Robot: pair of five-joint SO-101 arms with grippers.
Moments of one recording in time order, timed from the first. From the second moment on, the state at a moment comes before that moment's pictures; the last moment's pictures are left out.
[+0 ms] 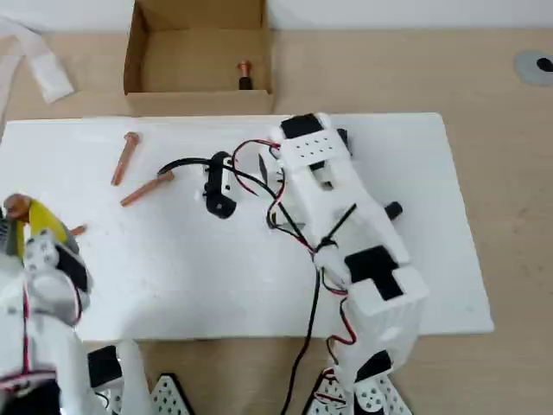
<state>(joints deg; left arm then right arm) -25.1 -86.9 36.4 73.5 -0.2 -23.7 19.0 -0.1 86.1 58.9</state>
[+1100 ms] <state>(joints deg) -25.3 -89.5 37.0 73.5 -2.6 -23.5 30.4 -8.7 86.3 56.7</state>
